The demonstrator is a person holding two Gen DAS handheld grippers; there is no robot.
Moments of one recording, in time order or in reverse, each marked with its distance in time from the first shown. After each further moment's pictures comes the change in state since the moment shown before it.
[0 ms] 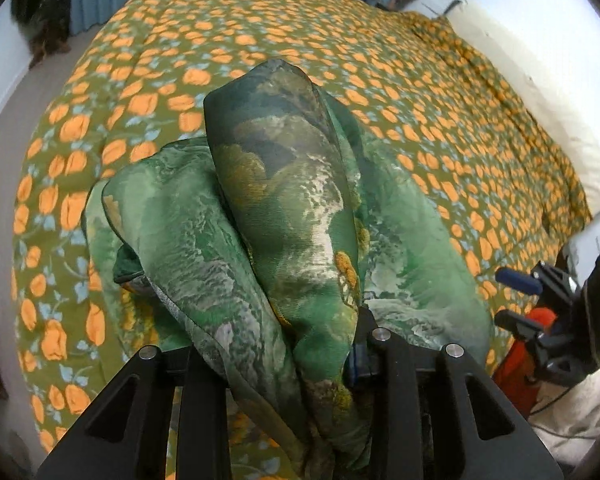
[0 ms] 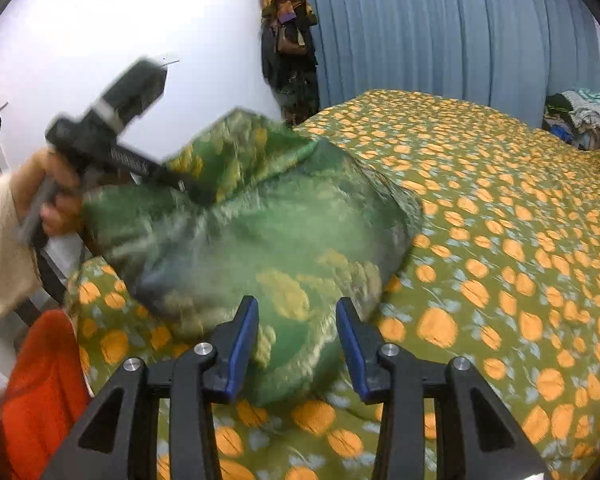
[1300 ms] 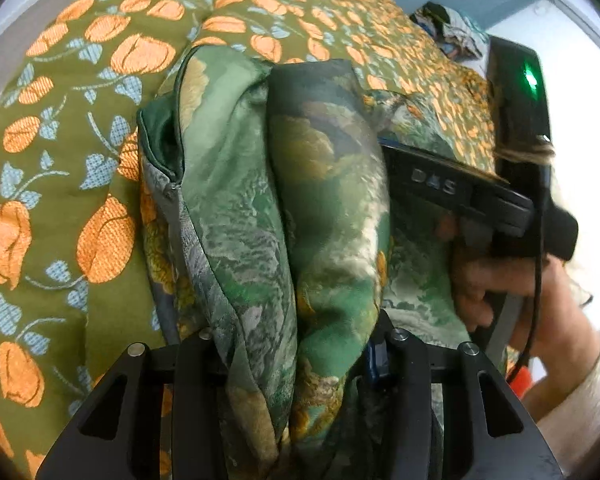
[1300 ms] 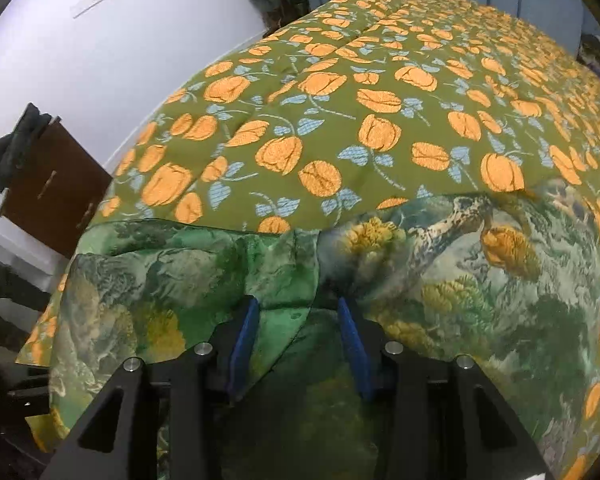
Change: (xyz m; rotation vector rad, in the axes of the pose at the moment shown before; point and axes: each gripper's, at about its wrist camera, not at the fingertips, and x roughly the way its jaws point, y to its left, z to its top) left arm 0.058 0.122 -0.059 -0.351 -0.014 -0.123; right arm 0.302 0.035 0.094 0.126 0.371 -0.025
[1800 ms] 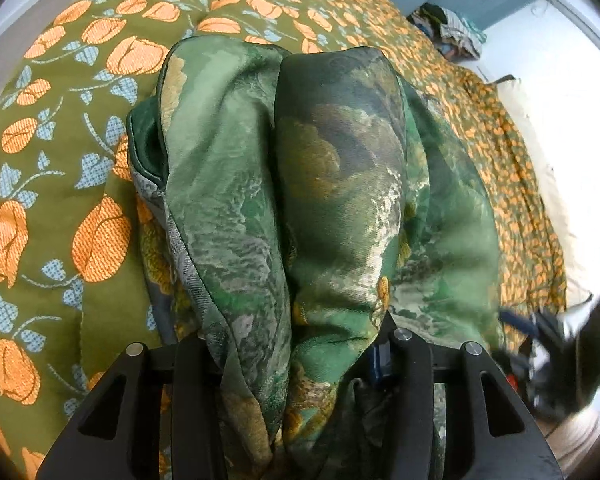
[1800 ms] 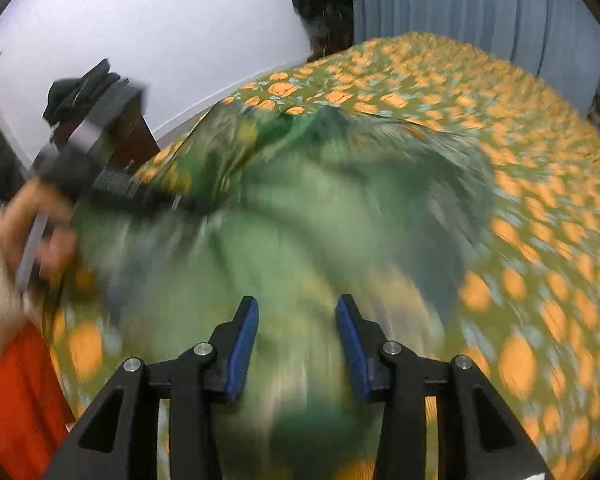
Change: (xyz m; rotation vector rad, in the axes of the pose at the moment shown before) left arm -0.006 -0.004 -0.007 0.018 -0.013 0.000; right arm -0.164 -0.015 -0.173 -0.234 -0.133 -0.033
